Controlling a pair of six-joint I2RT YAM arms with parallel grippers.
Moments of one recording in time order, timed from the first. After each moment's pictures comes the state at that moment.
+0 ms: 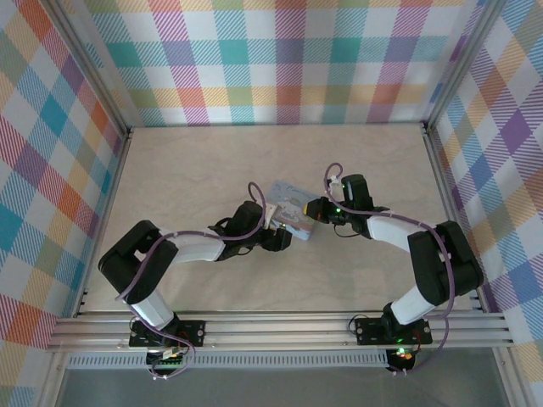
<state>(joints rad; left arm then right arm) -0.74 1.67 0.72 0.24 0.19 -0.39 0.37 1.56 0.73 0.12 -0.59 0.61</state>
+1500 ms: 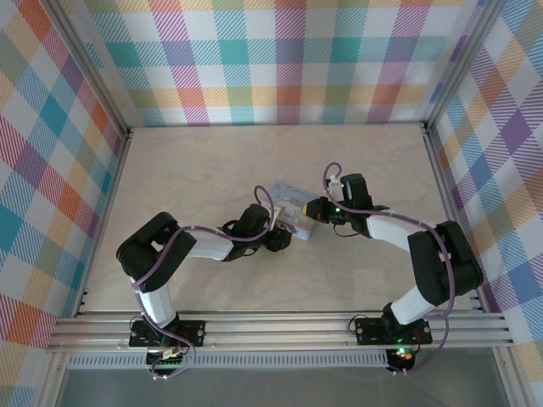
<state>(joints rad) -0.76 1.79 0.74 0.35 0.17 -0.39 0.38 1.56 0.74 0.09 -0.58 0.60</state>
